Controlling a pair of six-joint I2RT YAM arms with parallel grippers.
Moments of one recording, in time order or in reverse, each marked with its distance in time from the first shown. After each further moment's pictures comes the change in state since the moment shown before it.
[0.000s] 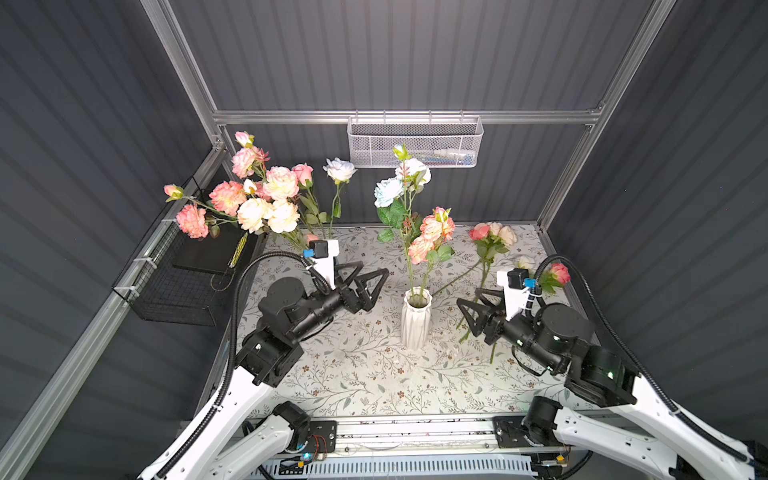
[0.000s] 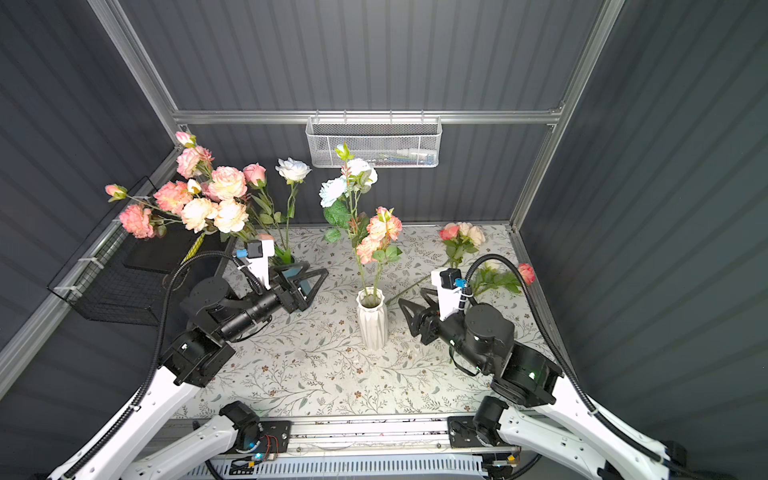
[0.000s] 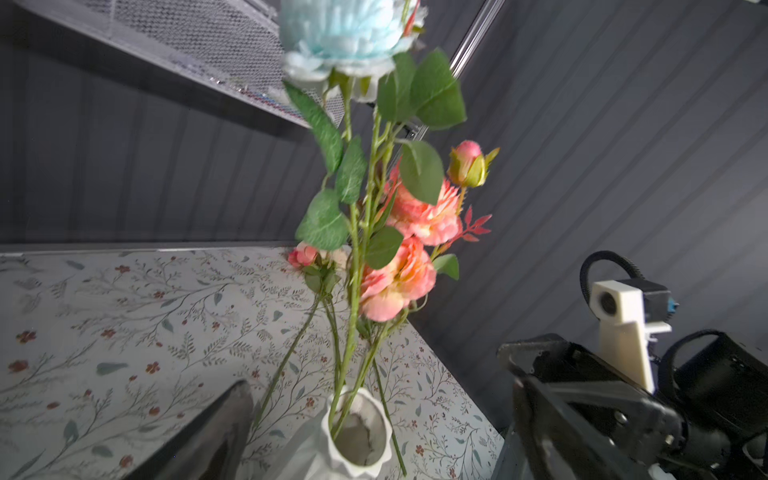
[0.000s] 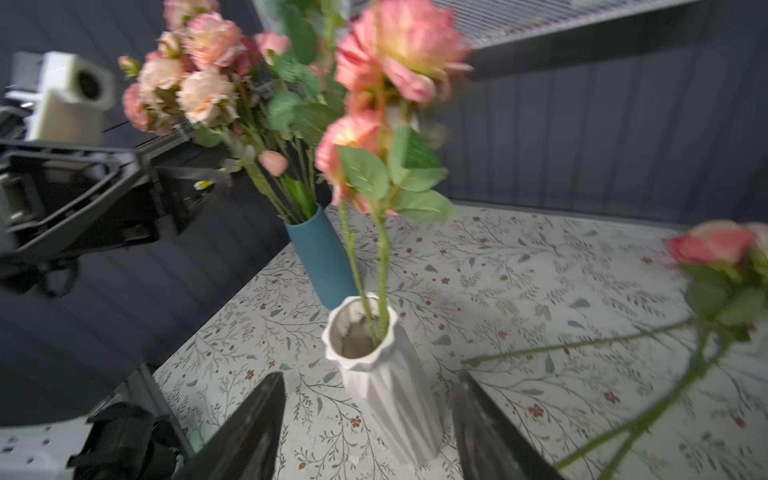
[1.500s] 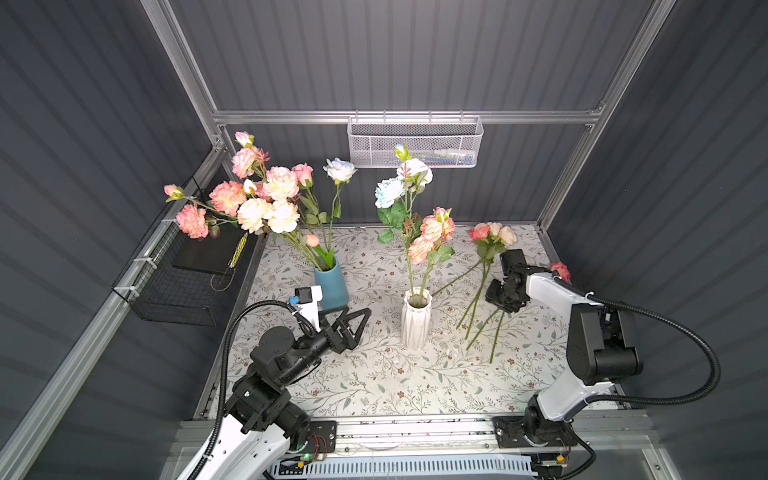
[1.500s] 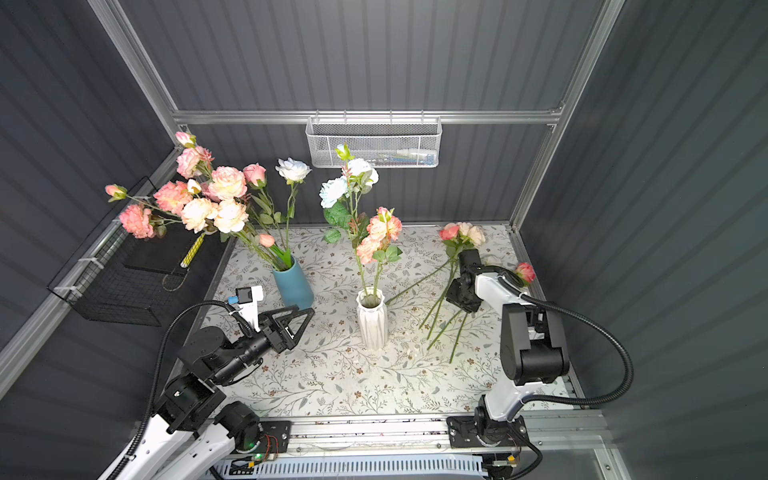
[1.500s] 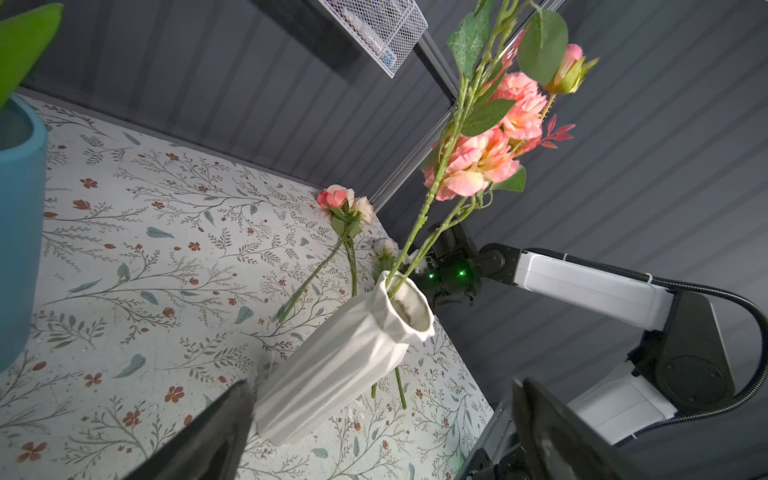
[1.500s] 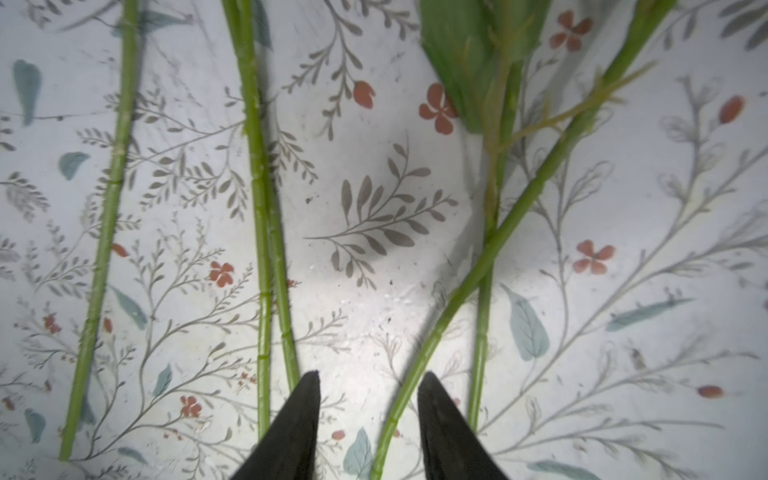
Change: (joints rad) left arm 0.000 -0.328 -0.306 -0.087 -0.042 -0.136; right arm -0.755 0.980 0.226 -0.241 -0.222 0.192
